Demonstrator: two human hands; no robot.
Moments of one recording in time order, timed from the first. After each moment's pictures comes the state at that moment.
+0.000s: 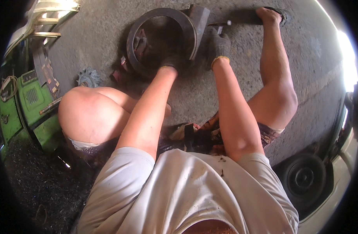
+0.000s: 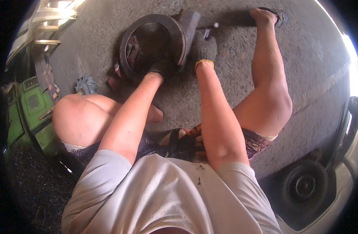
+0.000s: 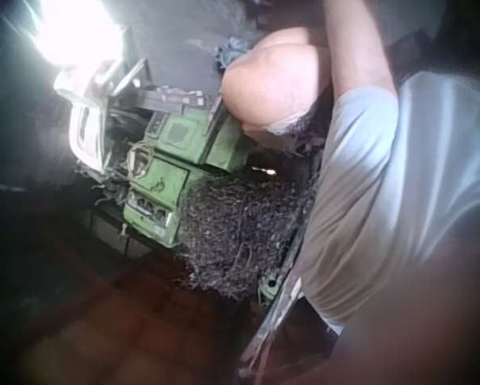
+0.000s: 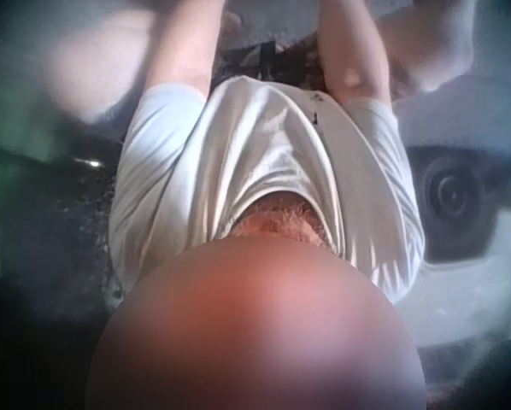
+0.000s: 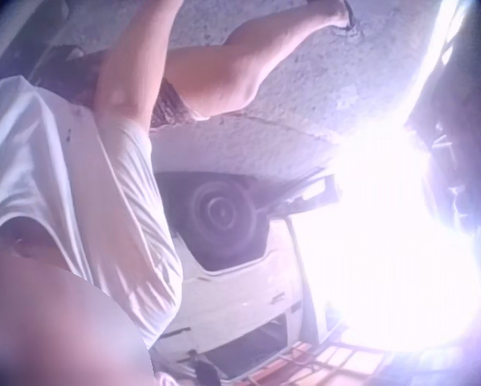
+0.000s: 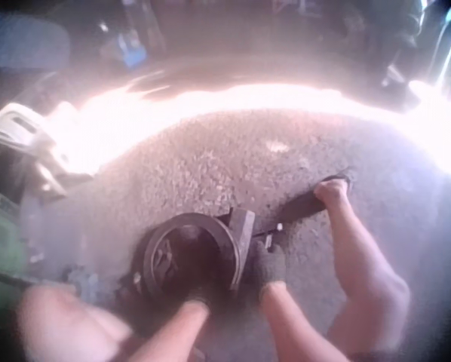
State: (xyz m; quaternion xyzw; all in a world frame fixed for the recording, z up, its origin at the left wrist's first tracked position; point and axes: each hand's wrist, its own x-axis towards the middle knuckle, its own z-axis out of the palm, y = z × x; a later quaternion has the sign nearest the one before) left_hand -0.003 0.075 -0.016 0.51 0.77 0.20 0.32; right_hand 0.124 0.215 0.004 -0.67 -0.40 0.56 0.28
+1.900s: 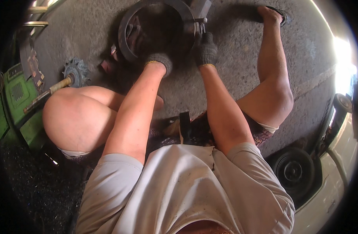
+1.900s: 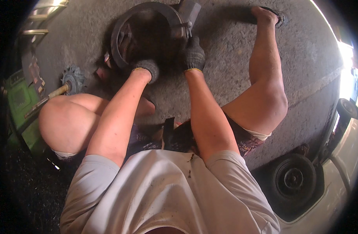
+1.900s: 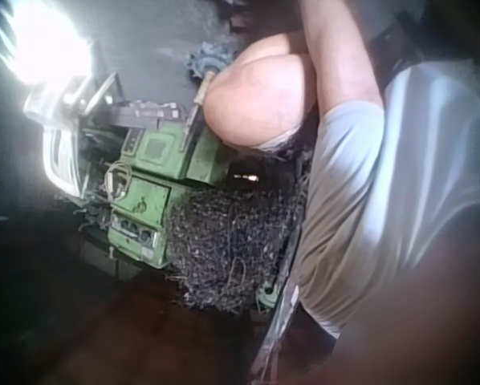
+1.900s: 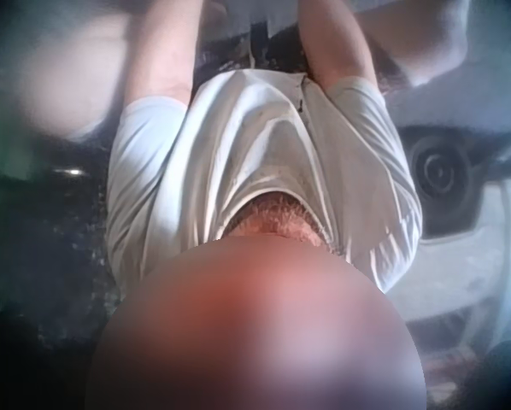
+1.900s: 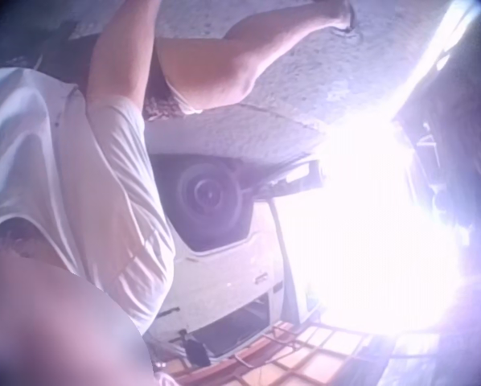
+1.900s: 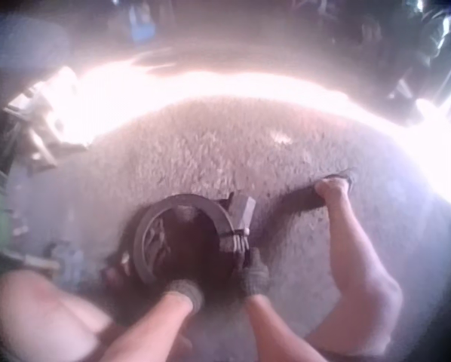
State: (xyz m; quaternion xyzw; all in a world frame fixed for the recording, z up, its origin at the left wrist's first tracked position) left_hand -0.055 0.031 -0.088 0.59 0.66 -0.30 0.36; right_hand 0.114 0.152 -0.012 -0.66 -0.65 0.35 0.11
